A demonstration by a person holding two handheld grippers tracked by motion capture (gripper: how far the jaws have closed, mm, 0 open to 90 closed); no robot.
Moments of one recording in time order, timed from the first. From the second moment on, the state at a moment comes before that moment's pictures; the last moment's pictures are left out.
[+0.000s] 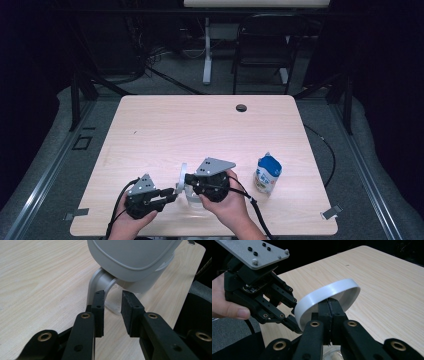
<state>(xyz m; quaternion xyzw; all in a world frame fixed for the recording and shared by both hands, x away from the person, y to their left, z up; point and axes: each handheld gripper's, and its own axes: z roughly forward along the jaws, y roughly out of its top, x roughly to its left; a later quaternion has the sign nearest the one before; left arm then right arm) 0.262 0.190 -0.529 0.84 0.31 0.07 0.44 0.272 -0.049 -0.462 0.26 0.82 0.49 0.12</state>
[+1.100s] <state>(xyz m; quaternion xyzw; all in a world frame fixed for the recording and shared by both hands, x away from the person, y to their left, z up) 0.262 0.196 -0.528 0.83 0.32 0.08 0.45 0.259 -0.082 -0.469 0.28 0.82 0.49 0.14</state>
